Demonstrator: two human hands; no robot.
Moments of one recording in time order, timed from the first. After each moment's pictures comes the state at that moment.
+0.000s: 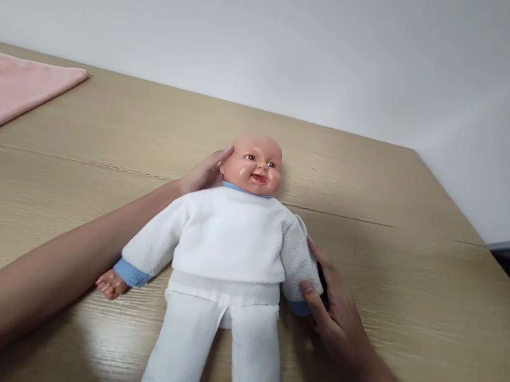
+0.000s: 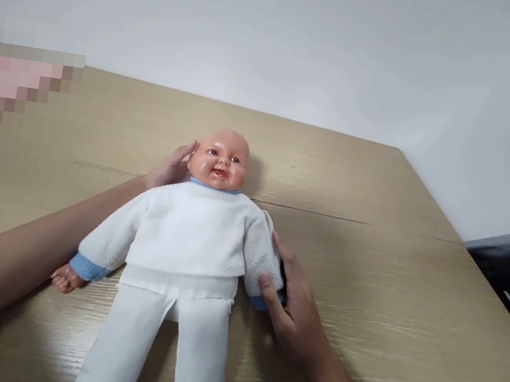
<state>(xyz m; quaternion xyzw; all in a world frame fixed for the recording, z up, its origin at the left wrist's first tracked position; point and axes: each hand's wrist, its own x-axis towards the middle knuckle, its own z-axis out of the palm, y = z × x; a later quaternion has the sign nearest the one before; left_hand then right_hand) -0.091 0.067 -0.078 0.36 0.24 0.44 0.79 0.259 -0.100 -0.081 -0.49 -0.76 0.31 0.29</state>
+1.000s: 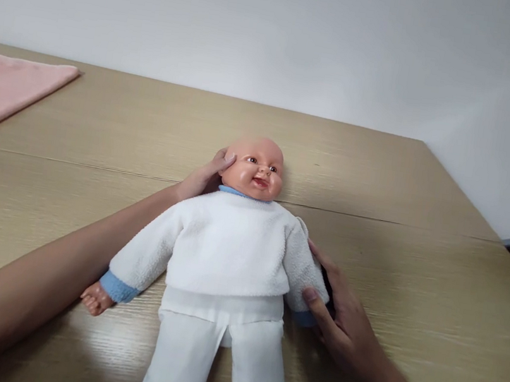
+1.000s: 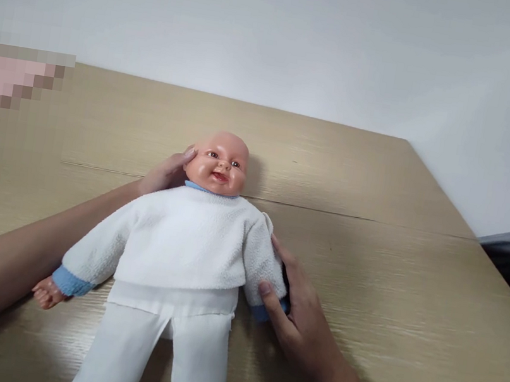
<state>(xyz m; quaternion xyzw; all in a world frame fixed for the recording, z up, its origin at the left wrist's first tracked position) -0.078 0.053 -0.081 0.35 0.30 0.53 0.71 0.264 -0.100 -0.080 -0.49 -0.78 0.30 0.27</state>
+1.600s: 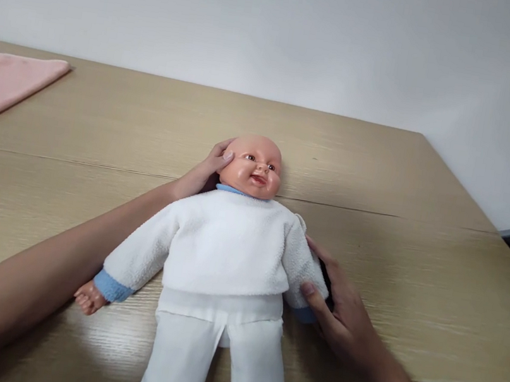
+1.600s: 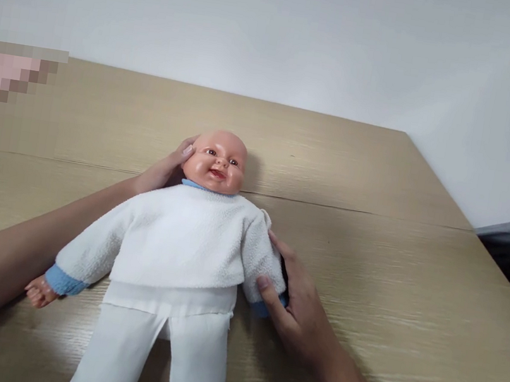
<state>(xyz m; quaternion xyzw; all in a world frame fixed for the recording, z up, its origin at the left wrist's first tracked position) -0.078 0.053 -0.083 0.40 0.33 0.54 0.66 0.265 -0.097 -0.079 -0.49 -0.78 0.29 0.26</state>
